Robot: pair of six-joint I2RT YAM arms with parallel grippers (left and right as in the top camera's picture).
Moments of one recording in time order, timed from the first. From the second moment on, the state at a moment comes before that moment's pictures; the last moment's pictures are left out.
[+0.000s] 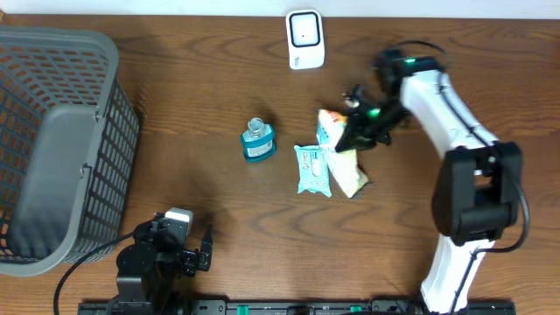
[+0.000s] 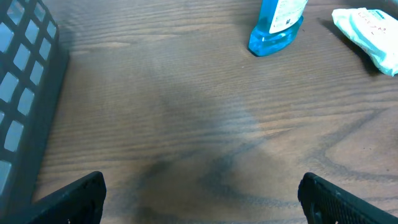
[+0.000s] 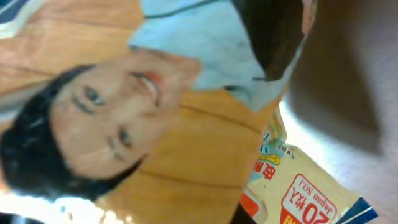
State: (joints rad) left arm -0.05 0.01 0.28 -0.87 0.13 0.14; right arm 0.15 2.07 1.65 -1.33 -0.69 0.00
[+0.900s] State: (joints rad) left arm -0.05 0.01 0.28 -0.87 0.13 0.14; right arm 0.09 2.07 1.65 -1.45 -1.17 -0.08
